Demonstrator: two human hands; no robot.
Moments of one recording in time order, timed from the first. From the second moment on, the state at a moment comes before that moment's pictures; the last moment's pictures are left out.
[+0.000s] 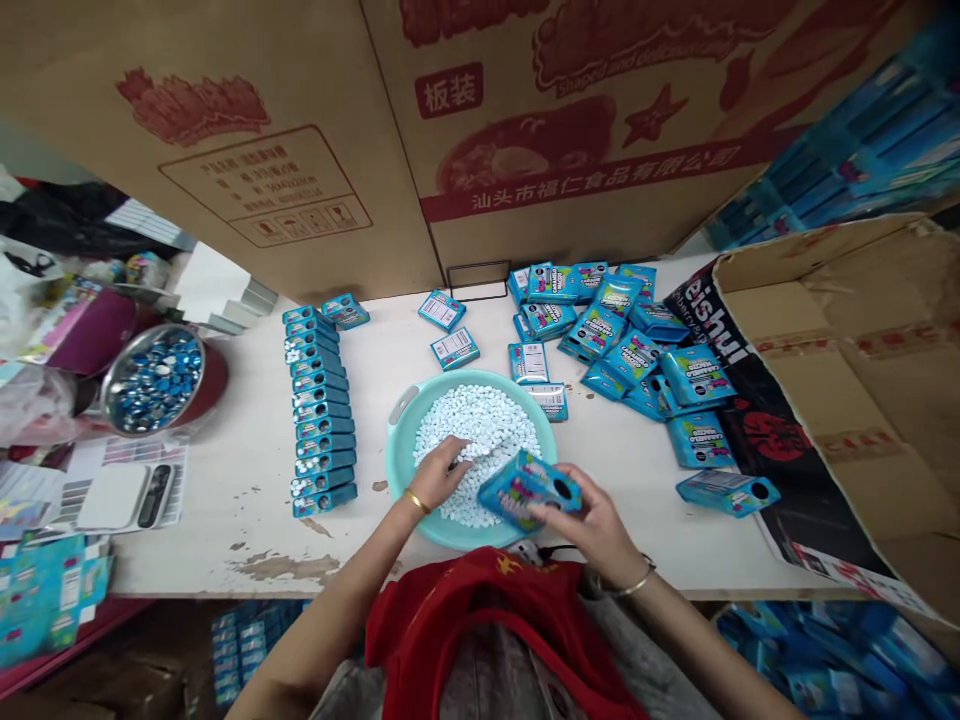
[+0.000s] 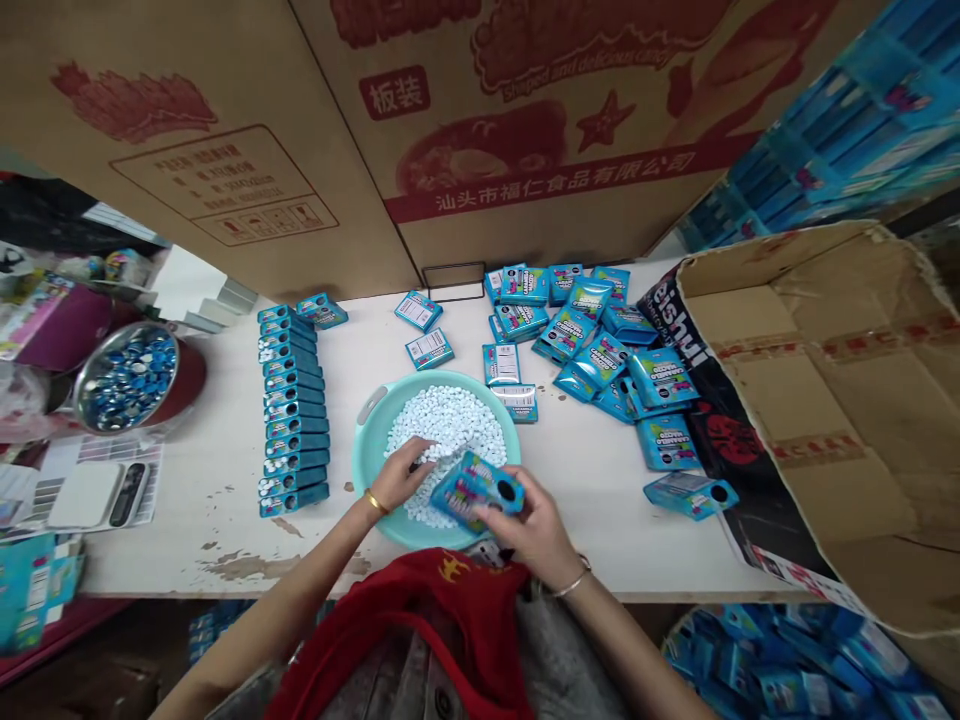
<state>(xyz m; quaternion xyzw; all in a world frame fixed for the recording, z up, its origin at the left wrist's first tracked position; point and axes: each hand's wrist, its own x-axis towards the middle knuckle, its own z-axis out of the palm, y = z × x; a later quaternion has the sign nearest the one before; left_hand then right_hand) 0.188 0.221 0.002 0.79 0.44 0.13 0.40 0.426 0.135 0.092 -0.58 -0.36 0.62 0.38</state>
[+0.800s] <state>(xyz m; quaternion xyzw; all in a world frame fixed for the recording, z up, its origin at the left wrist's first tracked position) 0.220 0.236 0.186 0.90 0.38 -0.11 0.18 0.398 0.174 0.050 -0.59 -0.73 0.22 0.26</state>
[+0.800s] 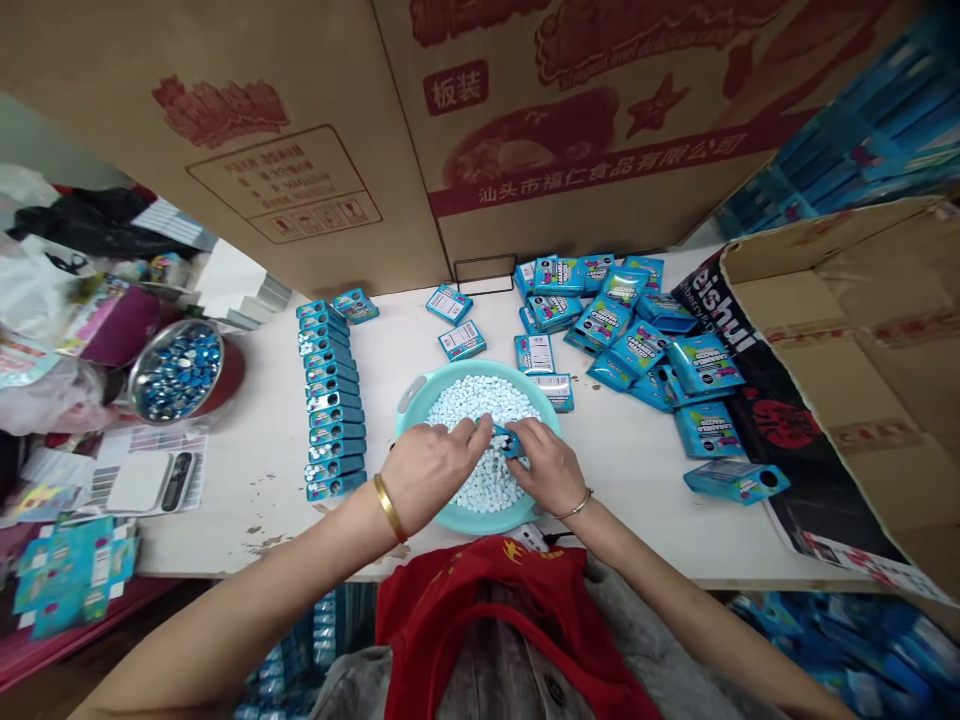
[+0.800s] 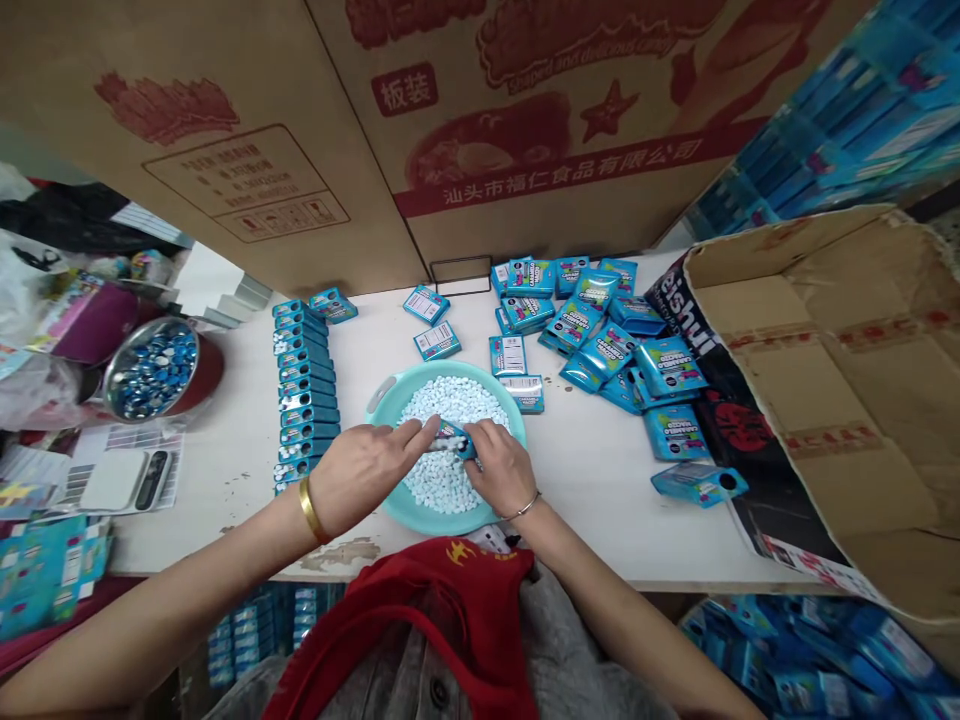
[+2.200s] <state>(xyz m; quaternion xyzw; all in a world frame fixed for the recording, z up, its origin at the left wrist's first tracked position) 0.227 0.246 0.195 0.92 0.32 -0.22 0.09 0.407 0.171 0.037 -0.58 -0.72 0.16 0.33</state>
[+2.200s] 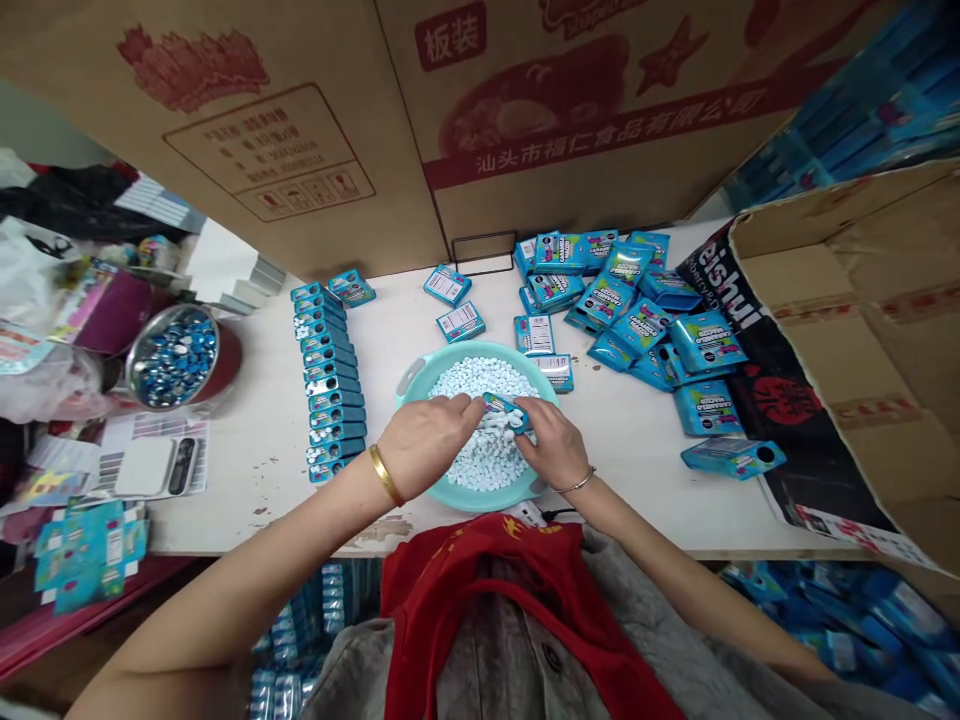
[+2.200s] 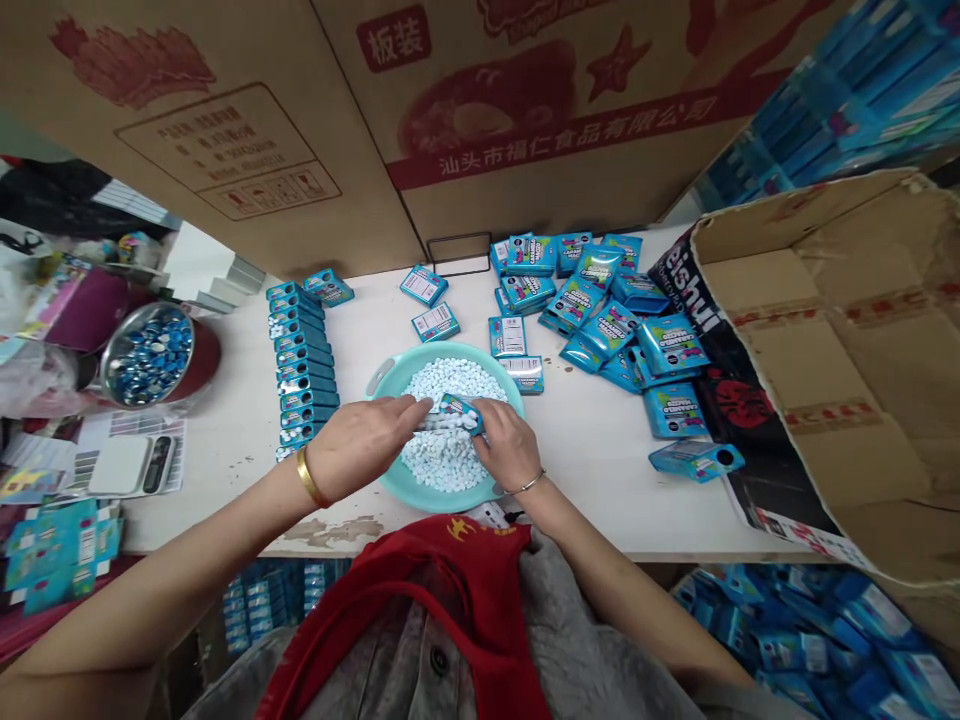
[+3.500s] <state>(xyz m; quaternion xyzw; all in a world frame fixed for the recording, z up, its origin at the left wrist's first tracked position) 0.173 0.234 0.087 0.87 0.34 0.03 0.36 0.430 0.174 0.030 -0.63 -0.66 0.20 0.36</state>
